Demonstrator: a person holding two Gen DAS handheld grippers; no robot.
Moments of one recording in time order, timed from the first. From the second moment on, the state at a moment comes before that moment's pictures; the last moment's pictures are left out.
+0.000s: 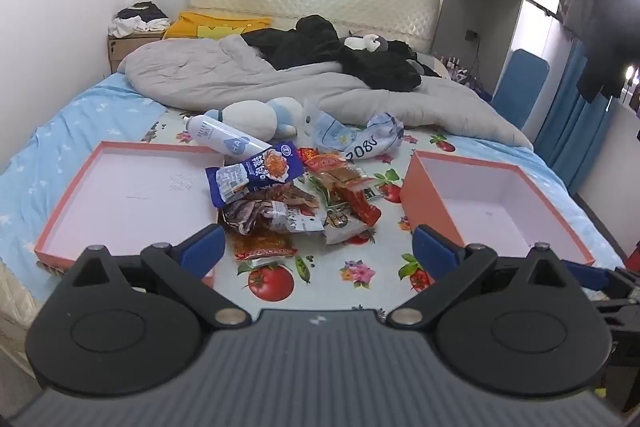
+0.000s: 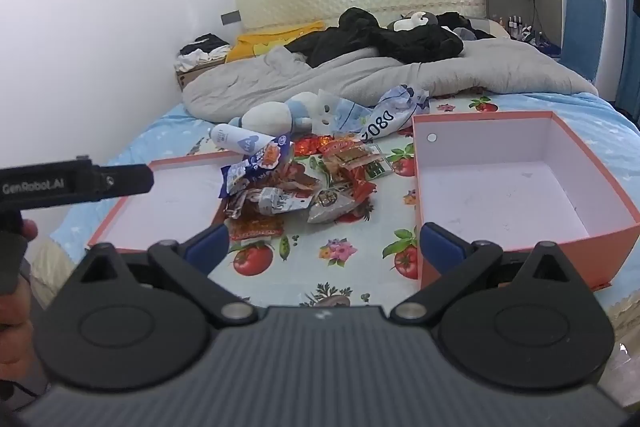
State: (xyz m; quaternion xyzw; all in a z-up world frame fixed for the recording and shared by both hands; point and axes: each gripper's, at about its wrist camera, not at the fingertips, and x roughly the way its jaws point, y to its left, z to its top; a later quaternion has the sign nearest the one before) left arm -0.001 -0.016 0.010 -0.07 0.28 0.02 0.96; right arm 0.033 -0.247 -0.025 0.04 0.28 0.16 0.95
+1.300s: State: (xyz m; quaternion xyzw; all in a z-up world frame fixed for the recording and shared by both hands) left arm 0.026 -0.006 -0.037 -0.10 0.33 0.01 0.94; right arm 0.047 -0.252 -0.053 0.05 0.30 0.14 0.94
